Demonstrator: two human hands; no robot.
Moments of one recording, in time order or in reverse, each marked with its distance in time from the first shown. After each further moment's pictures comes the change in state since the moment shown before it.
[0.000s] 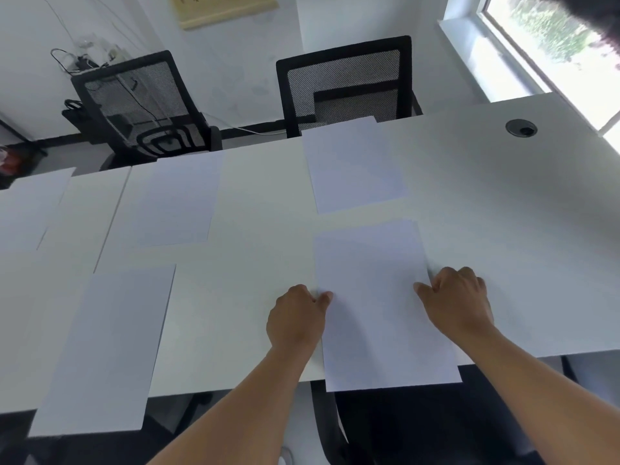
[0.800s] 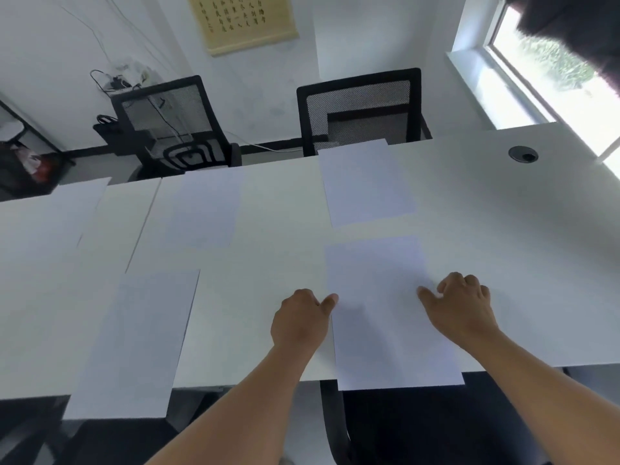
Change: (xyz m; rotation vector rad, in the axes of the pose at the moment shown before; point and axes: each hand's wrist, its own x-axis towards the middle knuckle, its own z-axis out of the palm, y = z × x) left_hand -0.022 0.001 -0.040 -0.014 -0.051 0.019; right_hand -0.017 -0.013 -0.019 0.004 -0.034 -0.037
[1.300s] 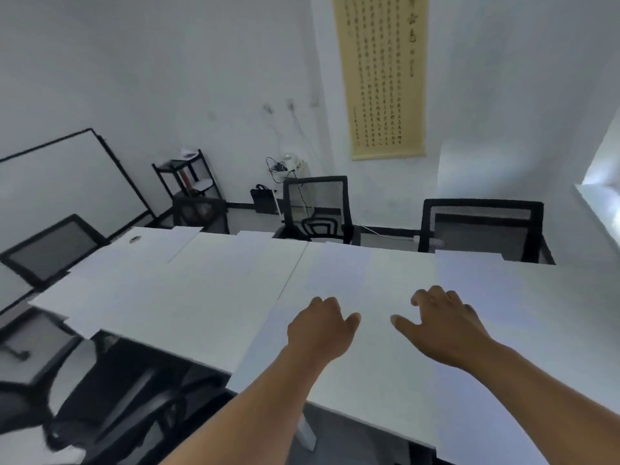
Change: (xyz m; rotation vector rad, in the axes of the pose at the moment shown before) left_hand -0.130 -0.070 -0.240 0.156 0.288 0.027; right_hand -0.163 -0.241 -0.074 -0.355 -0.005 -0.751
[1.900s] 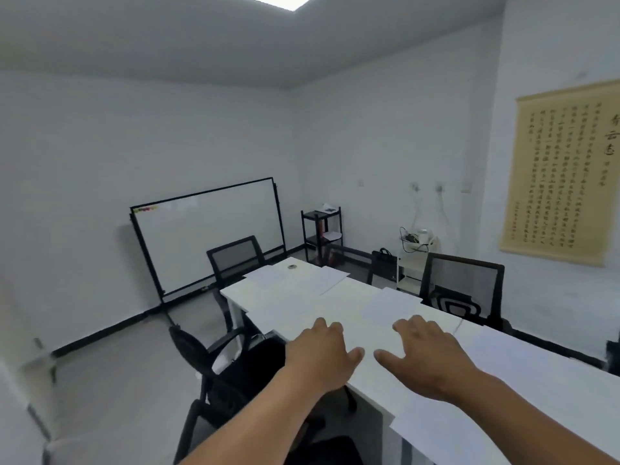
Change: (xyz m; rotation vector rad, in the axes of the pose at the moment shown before) left_hand -0.232 -0.312 -0.211 0.069 0.237 -0.228; right_hand -0.142 -0.417 -0.031 -0.115 0.048 -0.499
